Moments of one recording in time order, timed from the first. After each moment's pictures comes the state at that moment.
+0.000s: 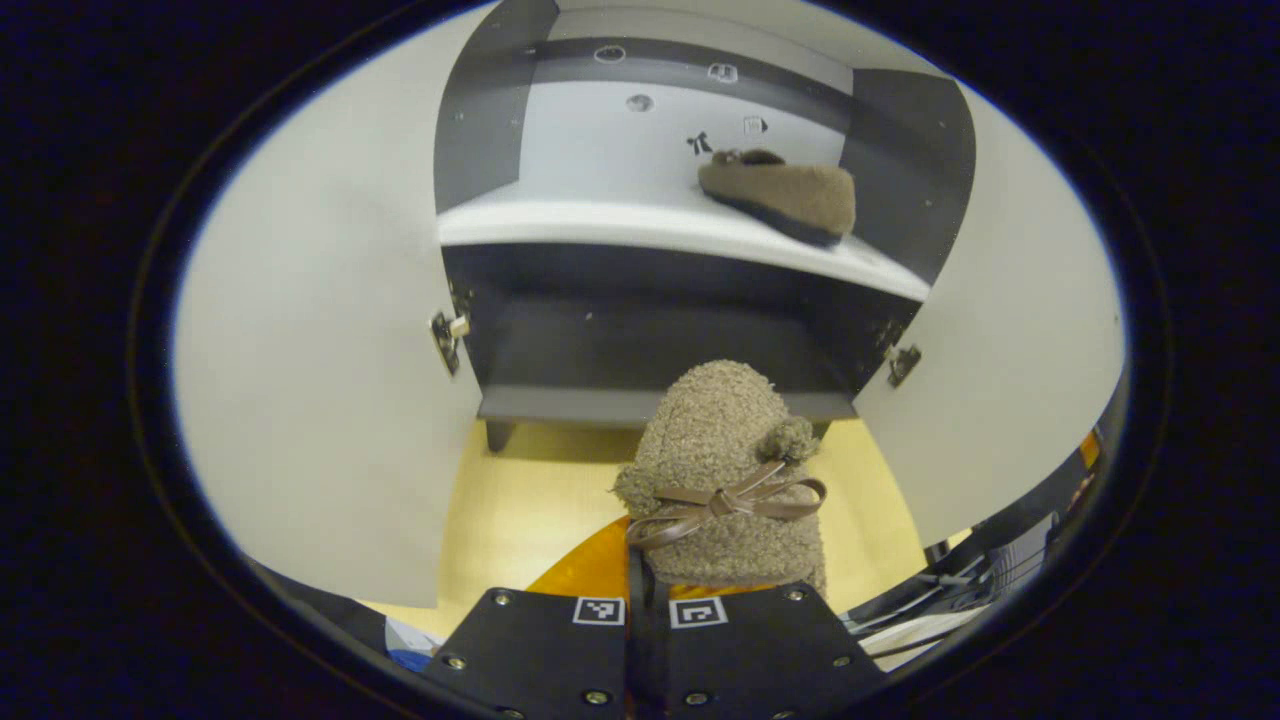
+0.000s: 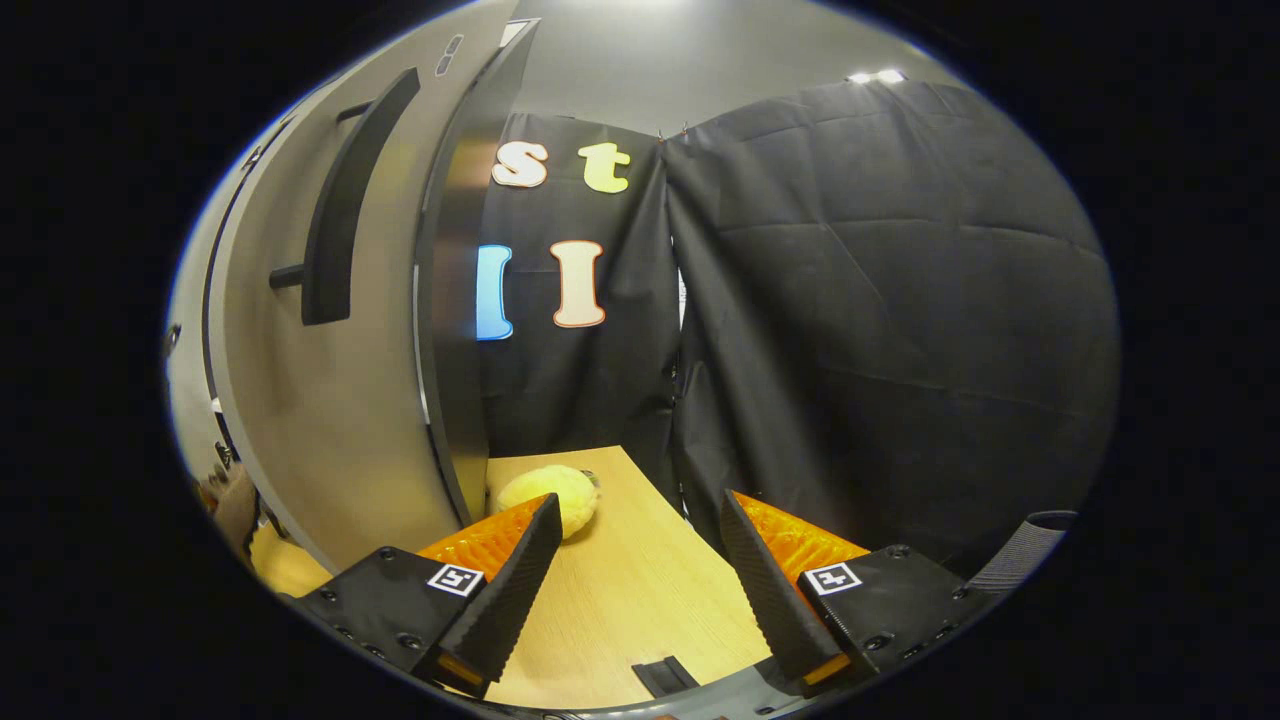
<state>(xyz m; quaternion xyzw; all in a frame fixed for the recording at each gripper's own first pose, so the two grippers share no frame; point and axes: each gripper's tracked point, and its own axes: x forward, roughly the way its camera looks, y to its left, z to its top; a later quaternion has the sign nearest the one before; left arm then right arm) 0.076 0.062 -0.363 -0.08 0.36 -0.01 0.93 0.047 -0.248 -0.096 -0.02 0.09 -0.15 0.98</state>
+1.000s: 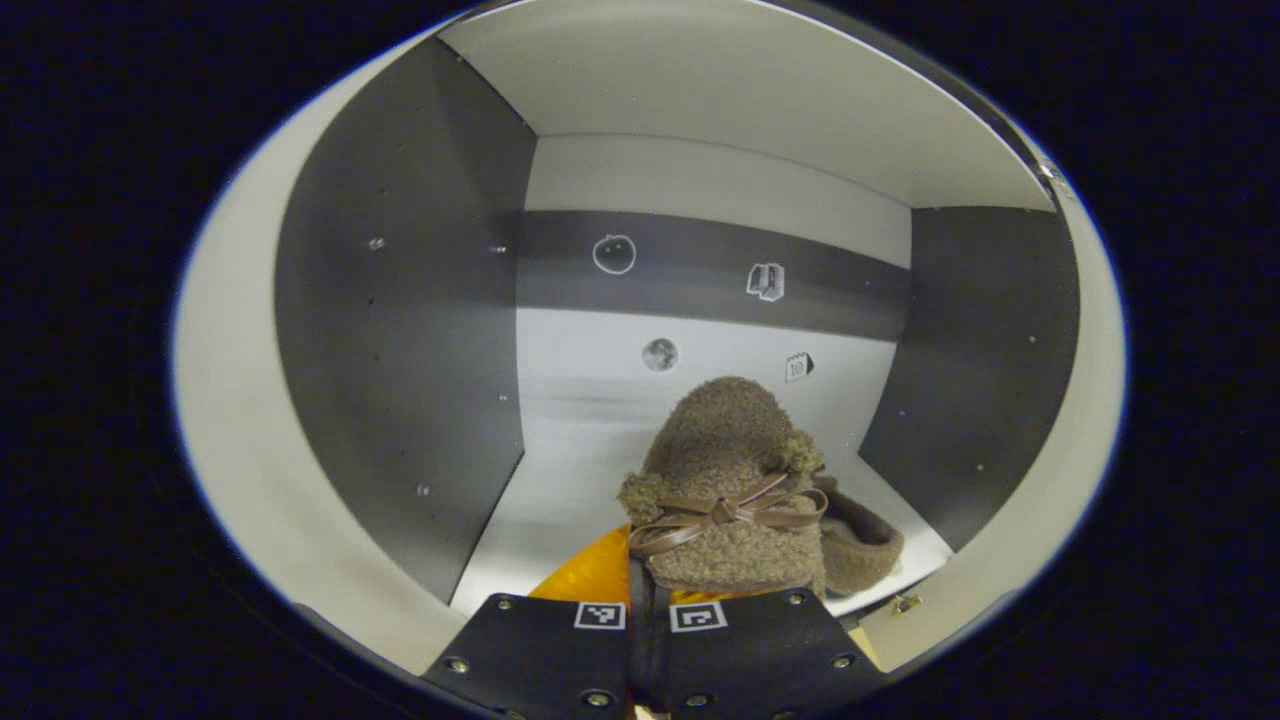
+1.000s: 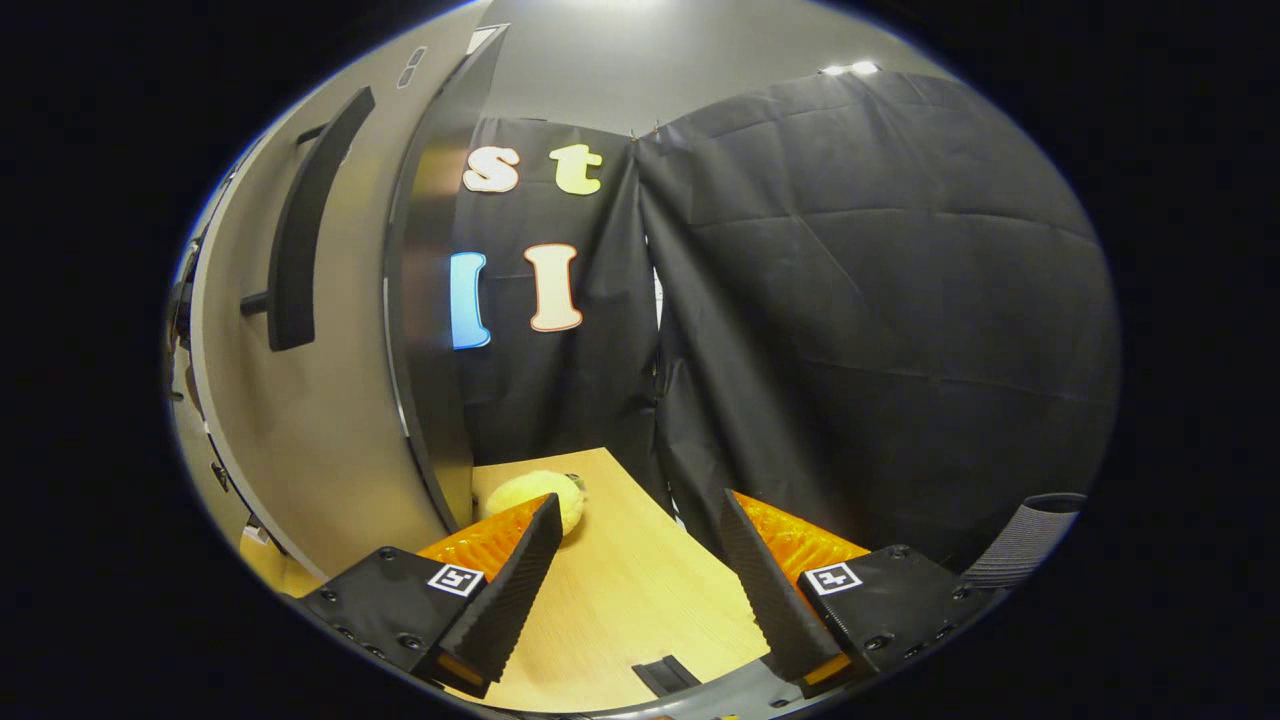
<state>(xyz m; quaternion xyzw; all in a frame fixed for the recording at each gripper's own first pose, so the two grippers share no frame) 0.090 0.060 -0.320 -0.05 0.16 0.03 0.99 0.044 -0.265 -0.089 0.01 0.09 -0.19 0.98</state>
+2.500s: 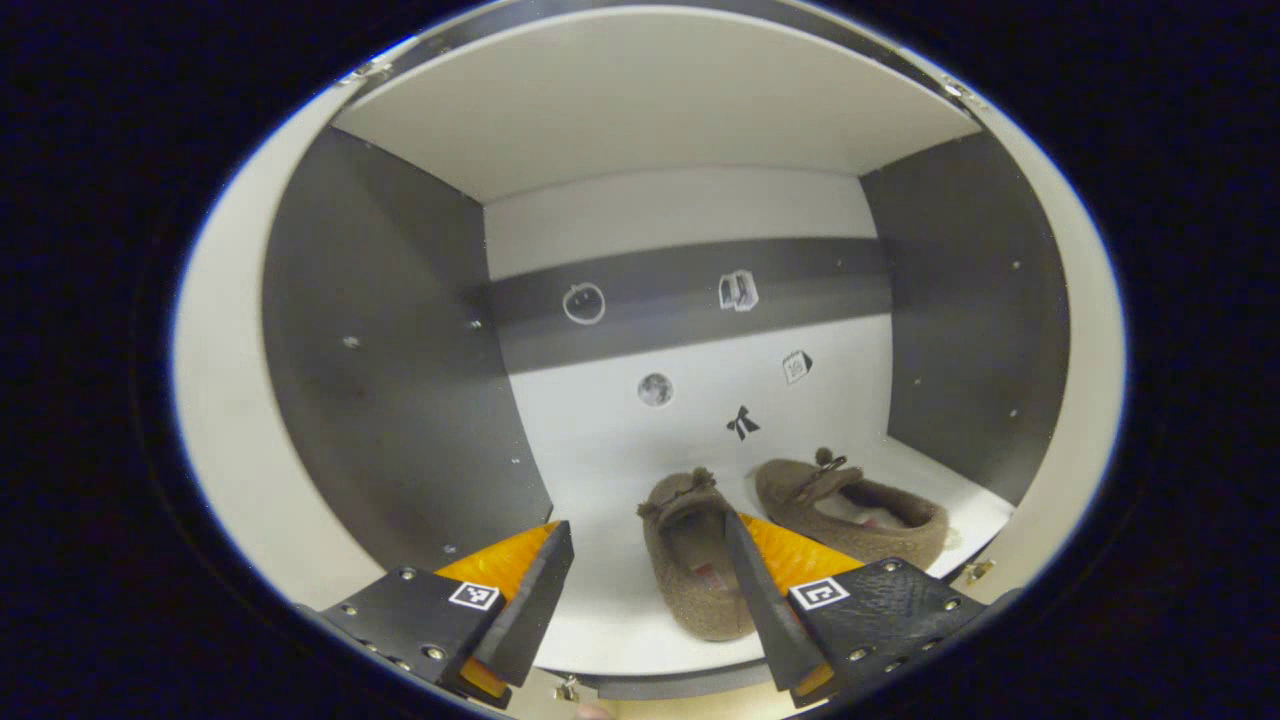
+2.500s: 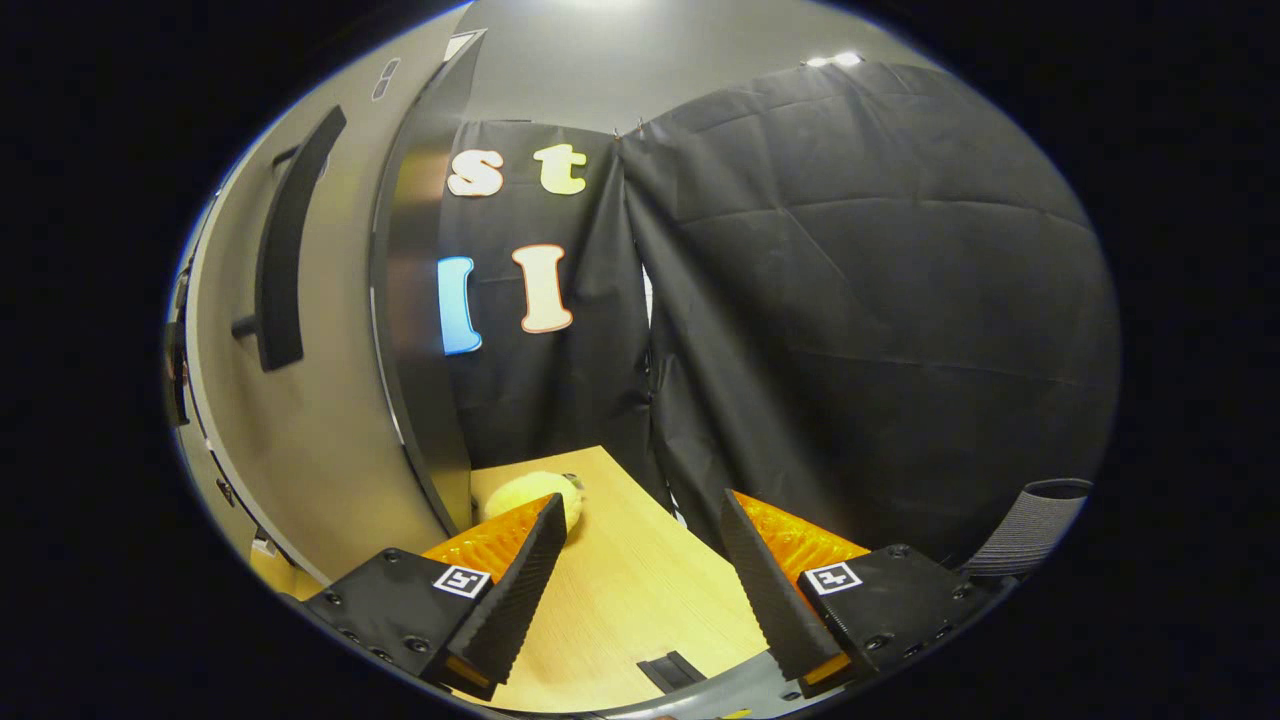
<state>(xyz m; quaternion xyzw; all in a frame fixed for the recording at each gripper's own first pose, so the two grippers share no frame) -0.026 0.045 -0.265 0.06 0.09 0.04 0.99 0.035 -0.265 -0.074 0.02 0.08 -0.19 0.98</state>
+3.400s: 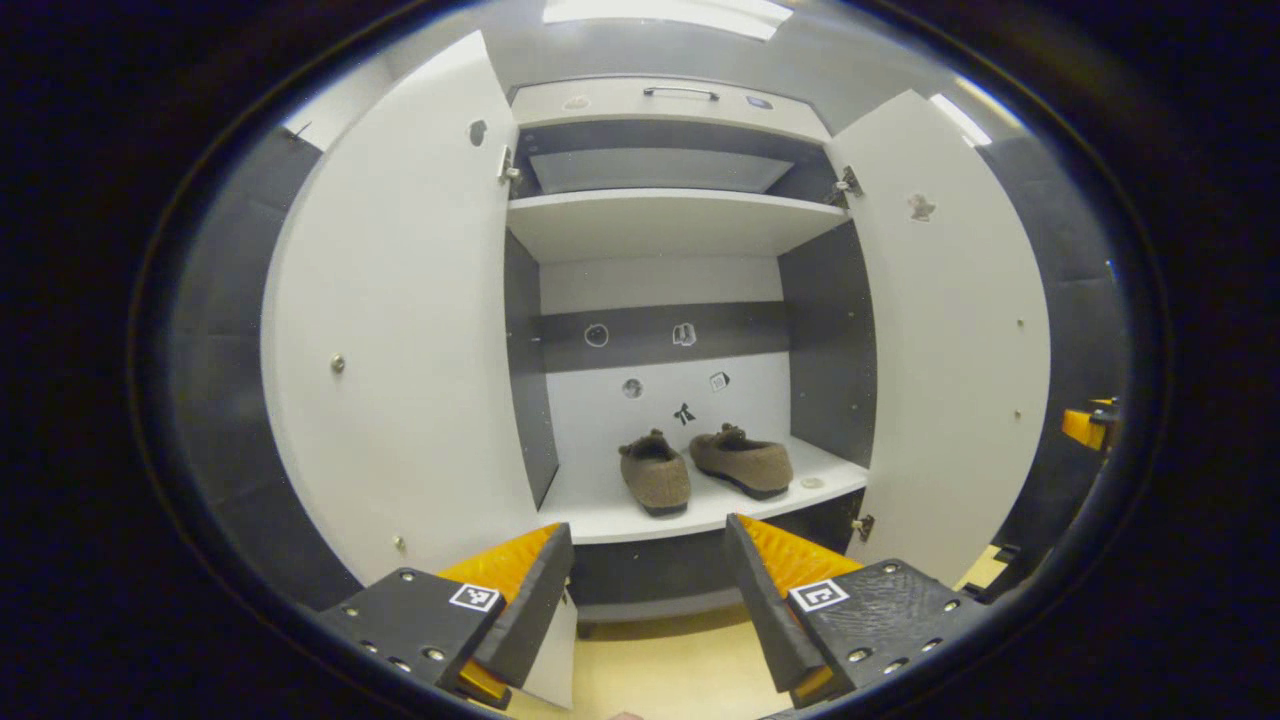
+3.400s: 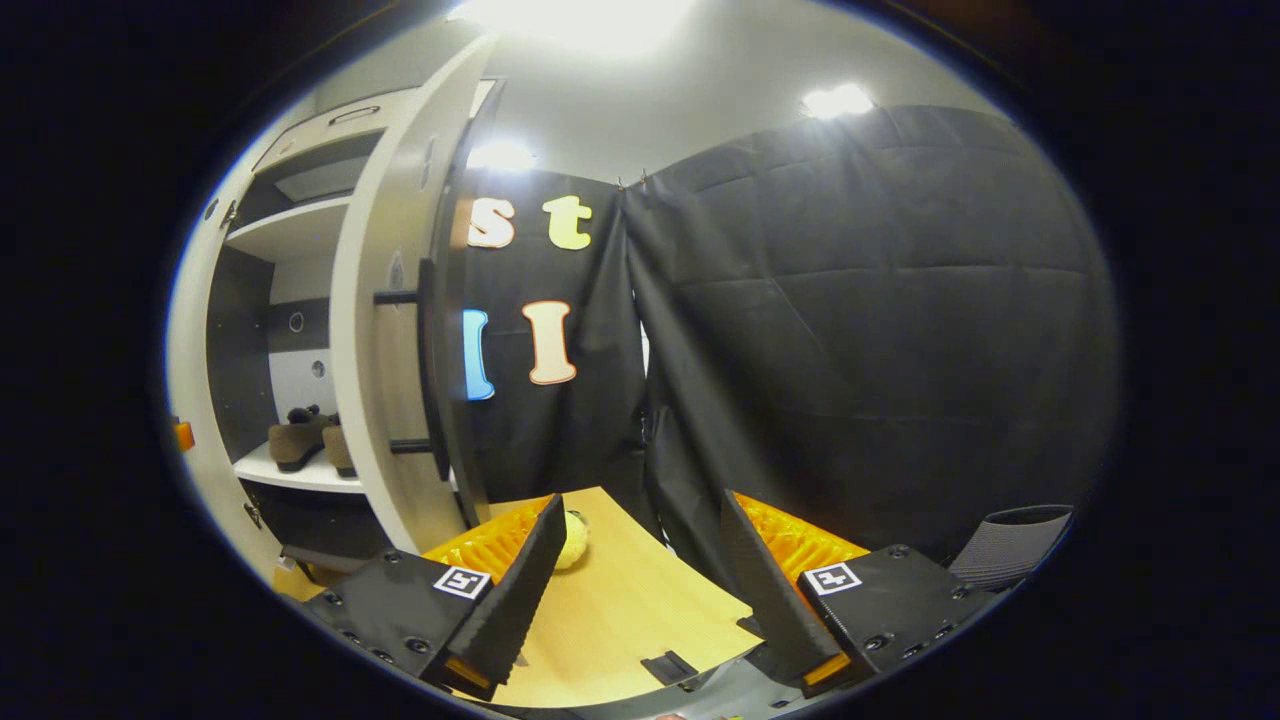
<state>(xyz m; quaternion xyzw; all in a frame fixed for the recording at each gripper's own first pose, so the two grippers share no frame) -0.272 0.024 -0.284 0.03 0.04 0.00 1.00 -0.035 -0.213 0.007 -0.01 0.03 -0.20 0.98</state>
